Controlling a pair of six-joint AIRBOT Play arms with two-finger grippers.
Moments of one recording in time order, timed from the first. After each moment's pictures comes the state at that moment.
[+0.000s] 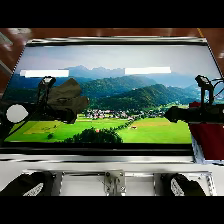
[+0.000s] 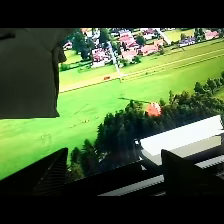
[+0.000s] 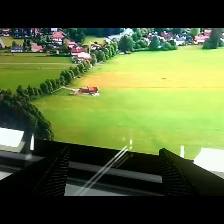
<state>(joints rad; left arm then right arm) -0.34 -0.93 0.95 1.39 -1.10 -1.61 -0.15 -0.84 0.95 -1.19 1.34 1.38</state>
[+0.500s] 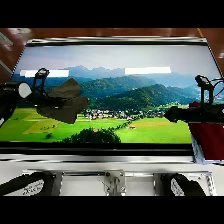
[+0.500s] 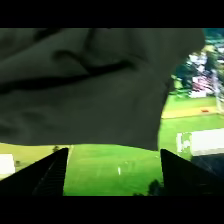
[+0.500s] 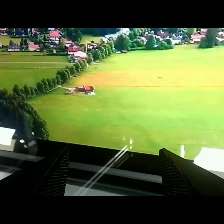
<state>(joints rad) -0.10 -1.28 1.16 1.56 -1.10 -1.53 -0.15 -0.84 0.95 -1.19 1.33 1.38</state>
